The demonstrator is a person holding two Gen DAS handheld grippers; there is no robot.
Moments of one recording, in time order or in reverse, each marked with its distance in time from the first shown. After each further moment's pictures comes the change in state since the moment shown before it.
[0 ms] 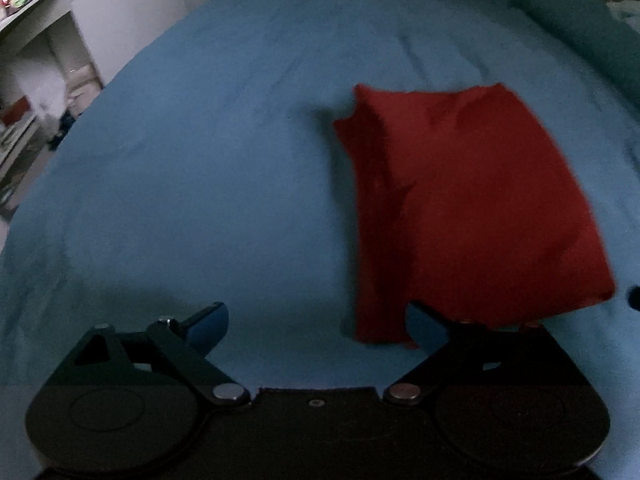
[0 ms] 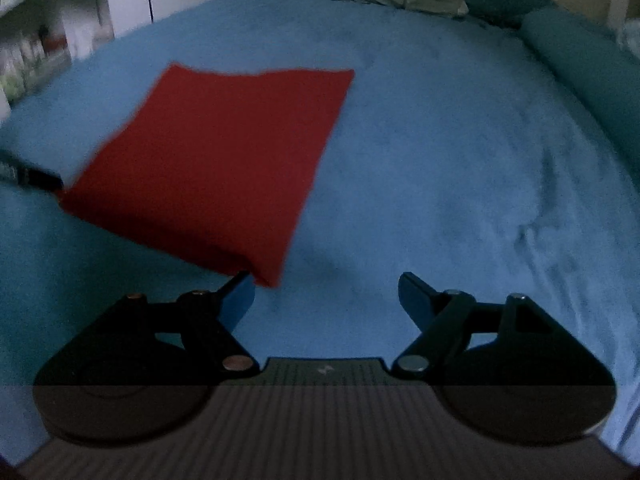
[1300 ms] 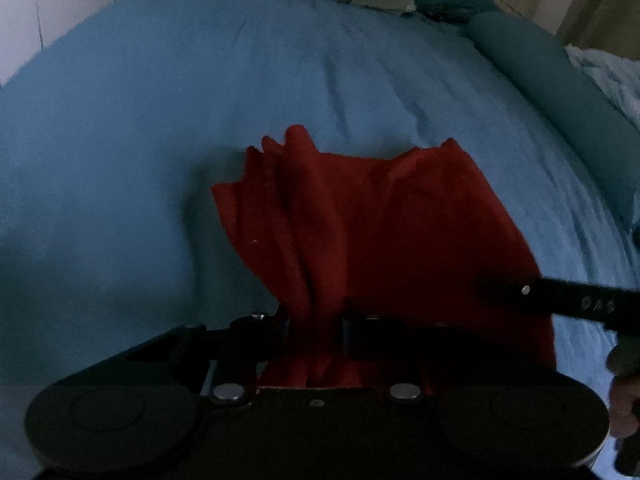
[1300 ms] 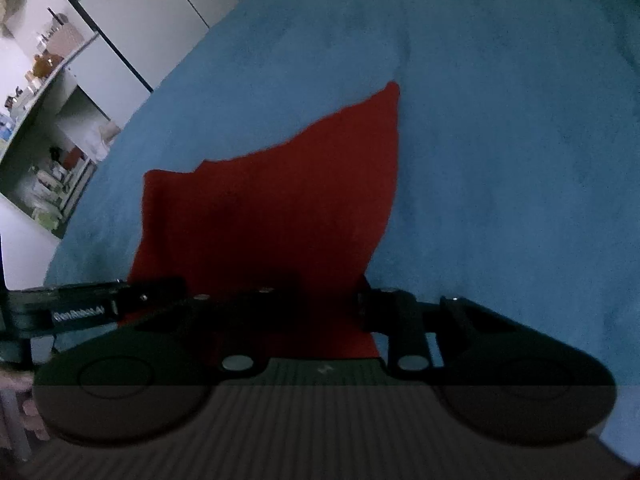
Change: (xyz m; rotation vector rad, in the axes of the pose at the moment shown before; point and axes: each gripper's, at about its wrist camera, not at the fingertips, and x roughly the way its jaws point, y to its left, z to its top) left arm 0.064 -0.037 0.088 -0.040 -0.020 -0.279; right arm 0.121 -0.023 0.112 0.293 0.064 0.257
